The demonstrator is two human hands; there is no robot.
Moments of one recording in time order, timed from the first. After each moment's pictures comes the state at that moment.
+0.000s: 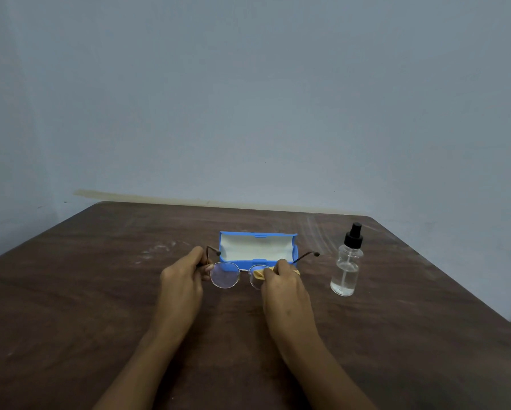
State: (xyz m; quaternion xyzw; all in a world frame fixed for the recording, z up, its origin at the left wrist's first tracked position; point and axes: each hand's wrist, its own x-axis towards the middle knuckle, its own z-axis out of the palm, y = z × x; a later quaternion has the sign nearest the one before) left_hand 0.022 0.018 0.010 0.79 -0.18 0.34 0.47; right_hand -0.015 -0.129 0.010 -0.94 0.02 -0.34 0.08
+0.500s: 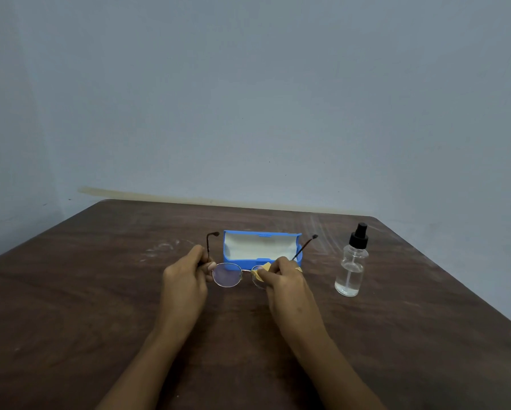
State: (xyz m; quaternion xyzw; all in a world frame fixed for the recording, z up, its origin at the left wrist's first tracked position) left_hand 0.025 0.019 0.006 0.80 -0.15 0.35 0.47; right_hand -0.012 -0.141 0.004 -0.93 -0.06 -0.31 0.17
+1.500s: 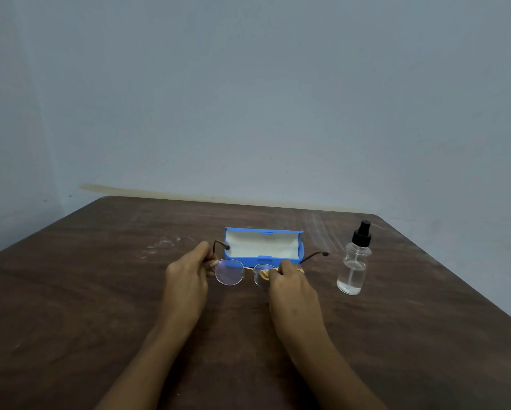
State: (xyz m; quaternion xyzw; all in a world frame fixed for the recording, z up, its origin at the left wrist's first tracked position) left_hand 0.022 0.017 0.013 0.80 -0.16 0.32 0.48; right_hand -0.029 -0.134 0.024 -0.97 -0.03 -0.23 0.08
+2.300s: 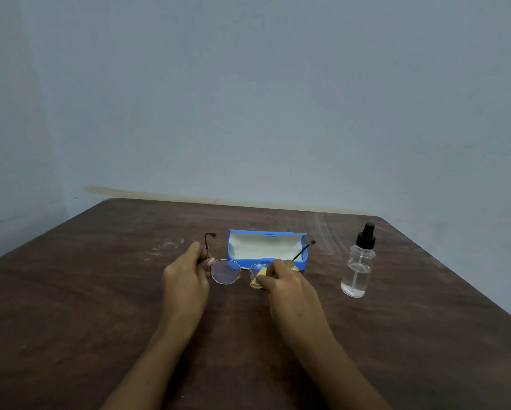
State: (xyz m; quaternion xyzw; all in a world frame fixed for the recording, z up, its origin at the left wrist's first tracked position) left_hand 0.025 0.020 0.011 0.79 -0.10 0.35 0.48; right_hand -0.017 -0.133 0.013 -0.93 -0.10 -0.35 0.03
